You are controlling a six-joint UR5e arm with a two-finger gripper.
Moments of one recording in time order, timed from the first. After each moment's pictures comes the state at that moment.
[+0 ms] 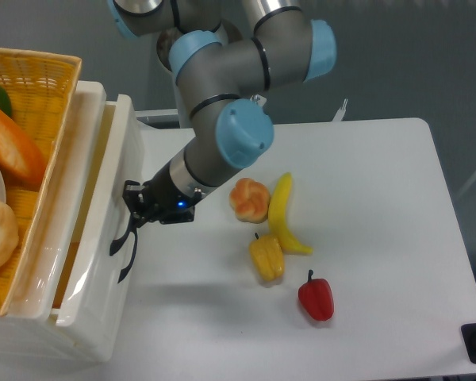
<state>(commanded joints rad) 2.32 -1.89 -1.52 -1.46 0.98 0.44</state>
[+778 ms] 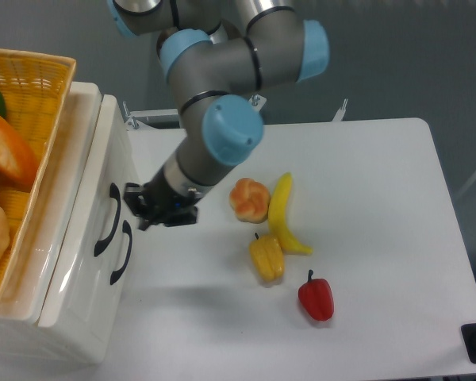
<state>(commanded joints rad) 2.46 -1.88 -1.50 -1.42 1.10 0.50</state>
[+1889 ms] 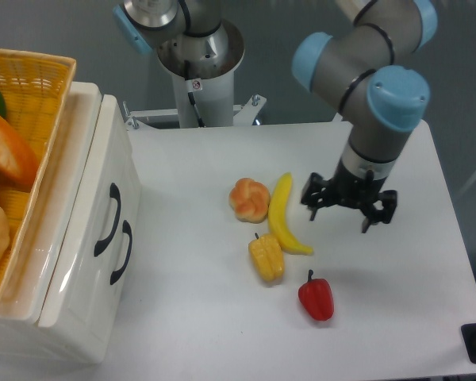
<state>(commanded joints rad) 2.78 -2.01 -1.48 -1.20 1.52 1.28</state>
